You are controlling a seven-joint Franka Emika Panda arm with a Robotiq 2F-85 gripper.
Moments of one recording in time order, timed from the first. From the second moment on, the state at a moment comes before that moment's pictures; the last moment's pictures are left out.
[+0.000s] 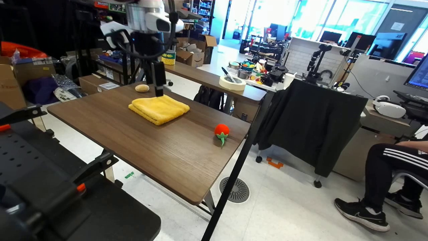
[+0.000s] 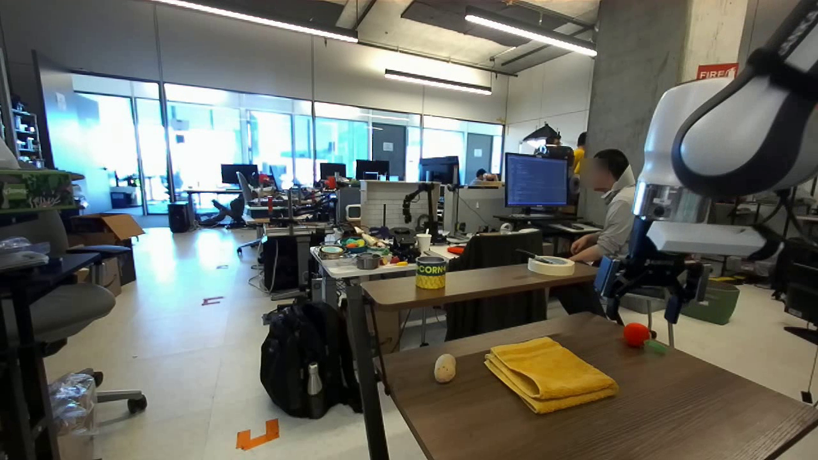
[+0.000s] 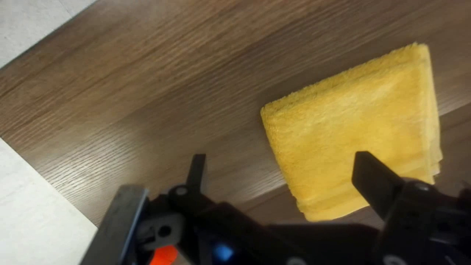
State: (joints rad) arm 0.06 0.45 -0.06 -2.18 -0.09 2.74 0.54
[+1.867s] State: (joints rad) arm 0.22 1.16 -0.16 -1.27 0.00 2.25 0.85
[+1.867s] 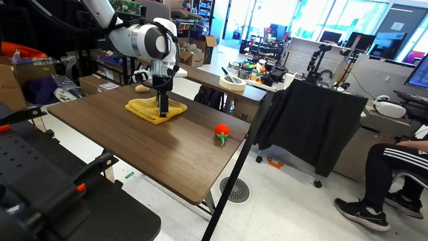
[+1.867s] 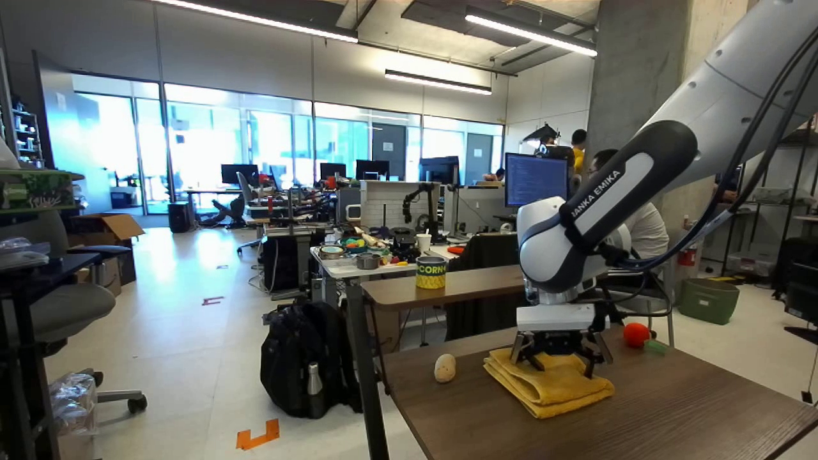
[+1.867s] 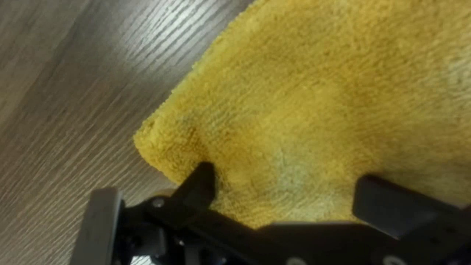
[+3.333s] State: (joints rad) arm 0.28 0.91 -0.21 -1.77 -0.12 2.62 0.86
